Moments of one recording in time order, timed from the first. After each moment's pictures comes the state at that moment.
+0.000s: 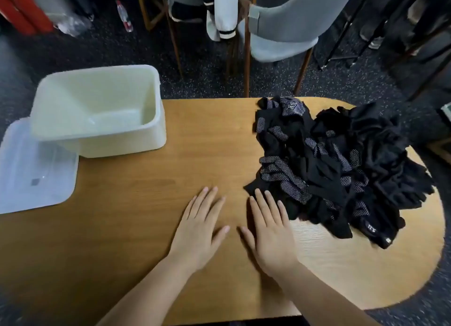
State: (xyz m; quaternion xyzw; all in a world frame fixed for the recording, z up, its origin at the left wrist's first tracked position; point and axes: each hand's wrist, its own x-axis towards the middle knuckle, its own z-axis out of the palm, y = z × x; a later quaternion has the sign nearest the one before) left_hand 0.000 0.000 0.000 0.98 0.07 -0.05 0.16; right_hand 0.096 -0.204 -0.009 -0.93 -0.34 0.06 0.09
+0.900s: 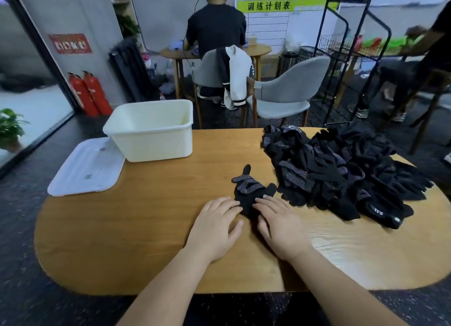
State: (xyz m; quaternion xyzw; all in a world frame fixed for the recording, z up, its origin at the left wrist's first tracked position) left_hand -0.048 -0.028 -0.028 0.98 0.03 0.16 0.13; right_hand 0.070 -0.224 -0.039 -0.86 -0.44 -0.12 0.21
